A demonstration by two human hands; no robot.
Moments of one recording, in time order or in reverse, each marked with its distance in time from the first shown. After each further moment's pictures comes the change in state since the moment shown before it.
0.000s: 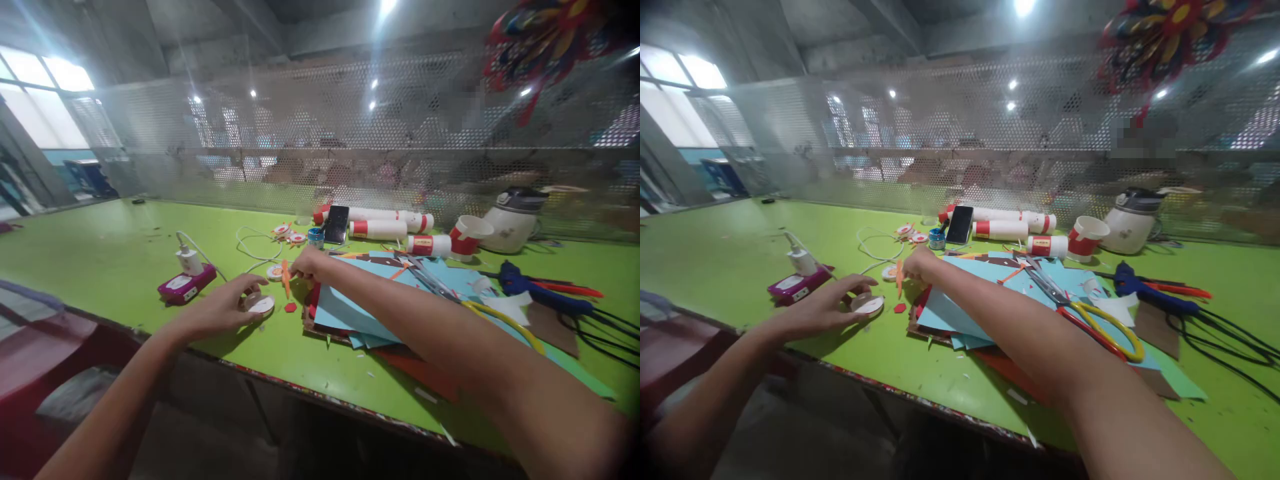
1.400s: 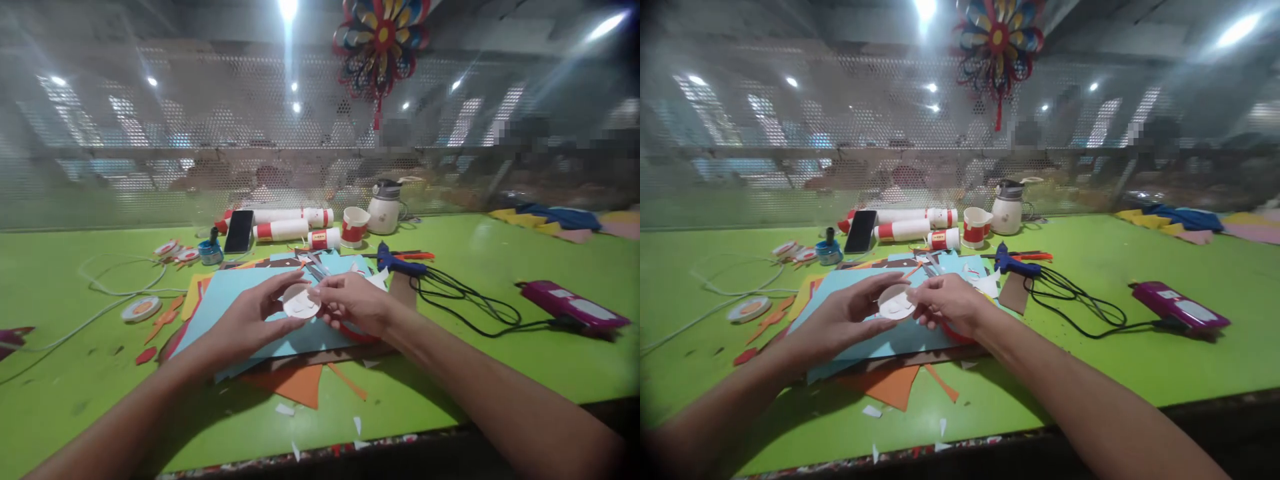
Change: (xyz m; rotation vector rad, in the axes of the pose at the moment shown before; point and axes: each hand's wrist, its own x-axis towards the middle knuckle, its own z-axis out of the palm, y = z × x) left_hand 0.094 0.209 0.095 -0.871 -0.182 0.393; right_hand -0.176 0.209 -0.099 0.921 0.142 -0.229
